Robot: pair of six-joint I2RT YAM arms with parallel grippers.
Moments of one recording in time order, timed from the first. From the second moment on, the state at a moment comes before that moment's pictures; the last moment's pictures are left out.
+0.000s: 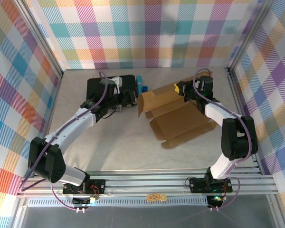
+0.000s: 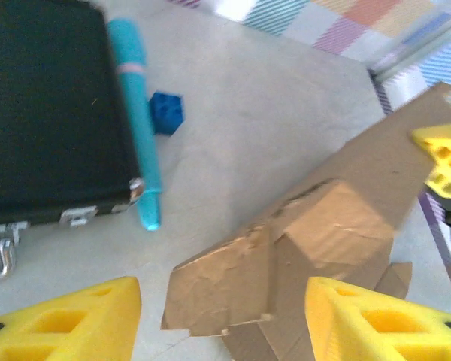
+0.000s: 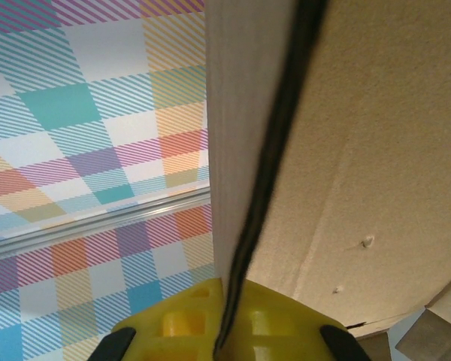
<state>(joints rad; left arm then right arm) -0.47 1.44 1.18 -0.31 0.14 -0.52 0.13 1.68 1.03 0.30 -0.59 1.46</state>
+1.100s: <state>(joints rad) -0.82 1.83 1.43 -0.58 -0.43 -0.79 0.16 1.68 0.94 0.47 -0.52 1.55</state>
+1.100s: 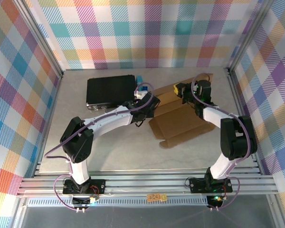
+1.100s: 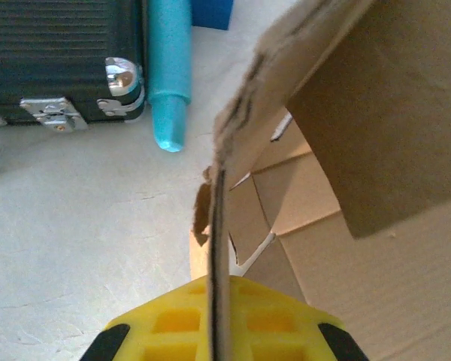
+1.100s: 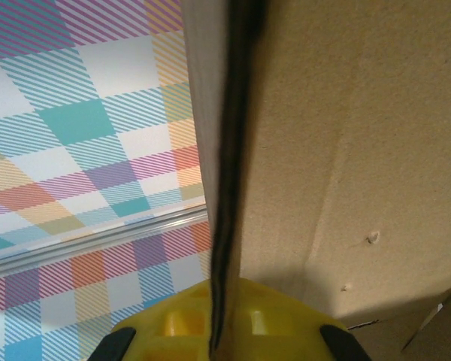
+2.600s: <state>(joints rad) -0.39 1.63 1.15 -0.32 0.20 -0.38 0.16 1.69 0.98 0.36 -0.53 1.51</state>
